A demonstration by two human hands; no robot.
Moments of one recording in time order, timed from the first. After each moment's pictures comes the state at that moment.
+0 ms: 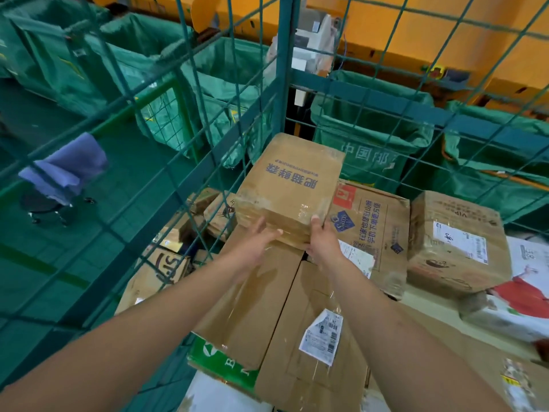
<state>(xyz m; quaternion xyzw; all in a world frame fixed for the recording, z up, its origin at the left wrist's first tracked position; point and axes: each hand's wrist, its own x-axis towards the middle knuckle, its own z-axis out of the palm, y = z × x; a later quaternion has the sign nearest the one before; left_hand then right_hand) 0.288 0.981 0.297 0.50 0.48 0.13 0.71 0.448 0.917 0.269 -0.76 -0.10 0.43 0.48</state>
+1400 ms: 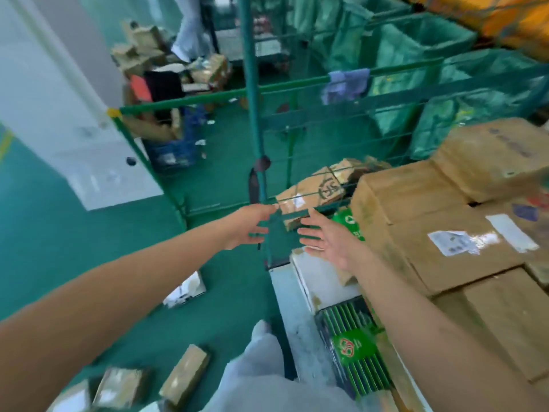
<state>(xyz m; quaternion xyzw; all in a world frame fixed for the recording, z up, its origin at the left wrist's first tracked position) -0.102 0.520 0.353 0.30 0.68 0.28 0.61 0.111 0.566 0.330 -0.52 -0.41 0.74 0.14</state>
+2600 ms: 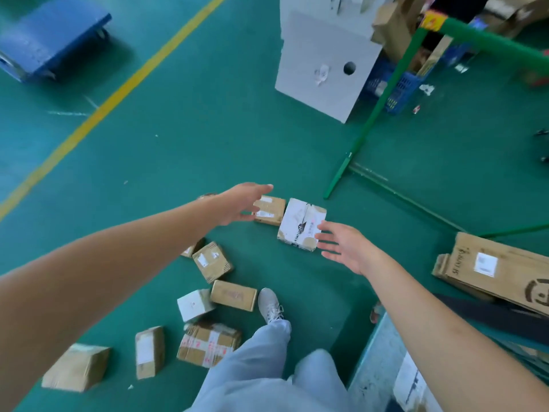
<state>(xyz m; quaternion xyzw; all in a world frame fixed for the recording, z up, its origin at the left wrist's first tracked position) -0.598 0.291 0.228 -0.11 0.77 0.42 0.47 -0.438 0.496 0.175 -0.44 -0.53 0.68 -0.25</state>
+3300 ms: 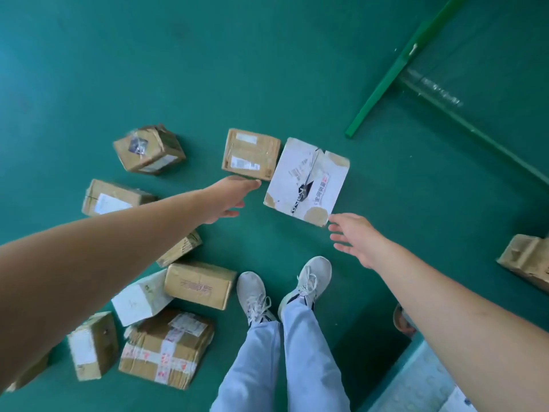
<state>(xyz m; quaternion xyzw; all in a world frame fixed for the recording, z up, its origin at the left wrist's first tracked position) -0.688 0.349 -0.244 -0.22 0.76 0.30 0.54 -0.534 0.574 -0.272 -0.53 -0.54 0.56 -0.35</state>
